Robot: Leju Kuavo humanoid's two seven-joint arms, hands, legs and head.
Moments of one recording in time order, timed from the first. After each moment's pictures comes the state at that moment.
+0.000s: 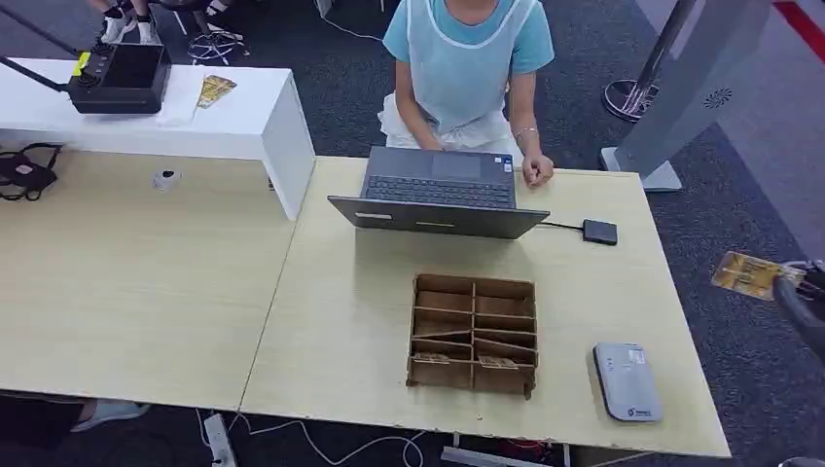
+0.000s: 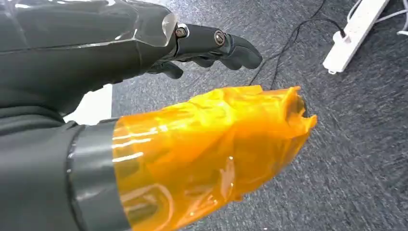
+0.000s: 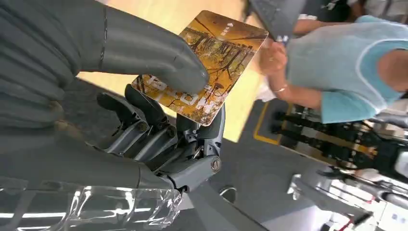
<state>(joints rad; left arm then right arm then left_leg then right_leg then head) 0.02 -0.11 -0.06 -0.20 -0.64 0.68 -0.03 0.02 -0.68 -0.24 -1.39 -0.26 0.33 -0.27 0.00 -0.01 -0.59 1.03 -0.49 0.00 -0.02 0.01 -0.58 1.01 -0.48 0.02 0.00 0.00</state>
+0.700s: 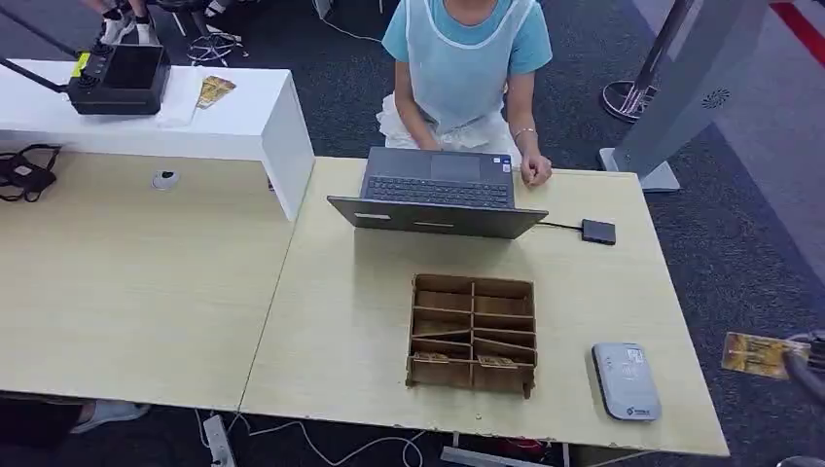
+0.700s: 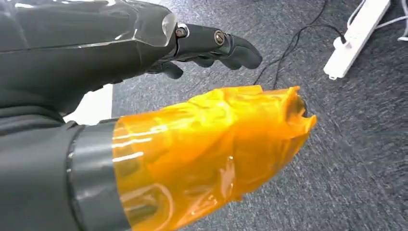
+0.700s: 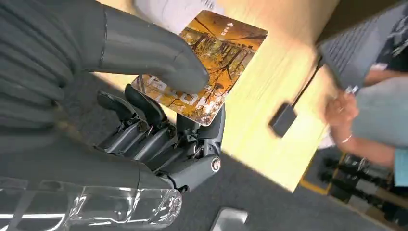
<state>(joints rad) 0.02 -0.10 -0.07 -0.20 -0.64 0.68 -0.04 0.29 -0.71 -0.39 -1.49 -0.30 0.55 -0.21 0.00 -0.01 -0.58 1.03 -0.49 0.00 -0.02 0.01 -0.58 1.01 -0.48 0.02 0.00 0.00</state>
